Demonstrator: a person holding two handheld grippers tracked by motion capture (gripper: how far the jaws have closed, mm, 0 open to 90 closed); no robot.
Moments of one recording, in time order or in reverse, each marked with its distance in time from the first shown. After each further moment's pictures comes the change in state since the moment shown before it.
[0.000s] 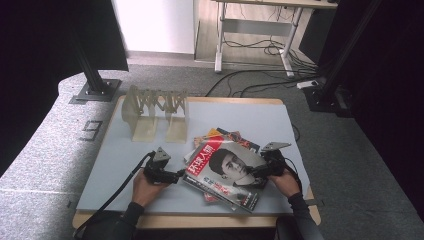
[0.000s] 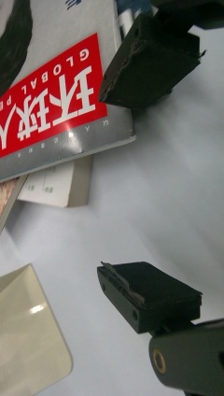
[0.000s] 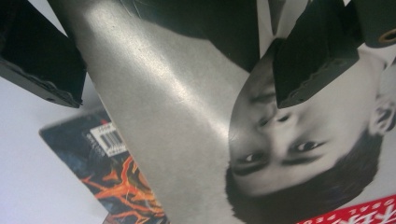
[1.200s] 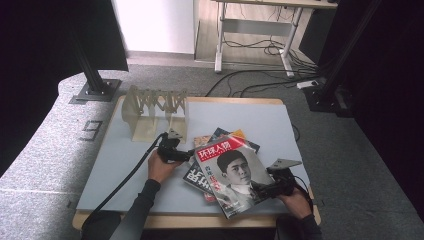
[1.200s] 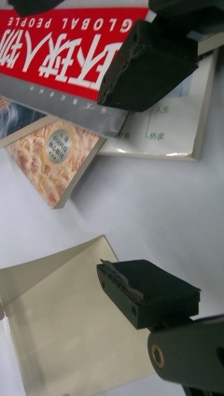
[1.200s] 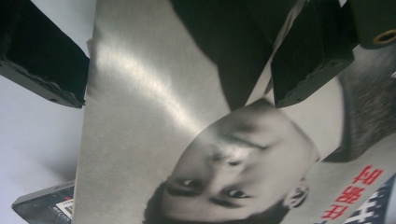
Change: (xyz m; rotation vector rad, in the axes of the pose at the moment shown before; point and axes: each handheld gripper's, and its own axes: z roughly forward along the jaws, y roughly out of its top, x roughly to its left) left arm 0.019 0.051 0.047 0.009 0.040 -0.045; right arm 0.029 -0.041 -0.040 0.001 0.024 -0.019
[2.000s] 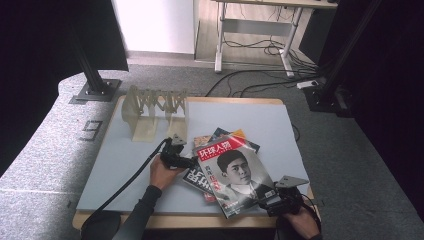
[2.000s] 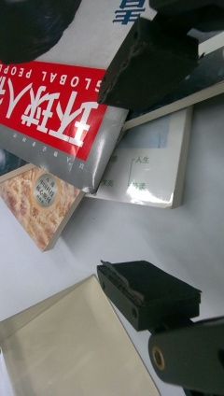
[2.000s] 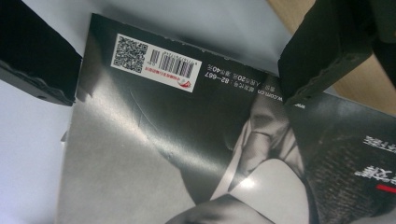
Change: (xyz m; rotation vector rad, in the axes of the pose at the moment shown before) left arm -0.020 -0.005 -0.004 0.001 -0.030 0.031; right arm 0.020 -0.044 -0.018 0.015 -0.029 -0.016
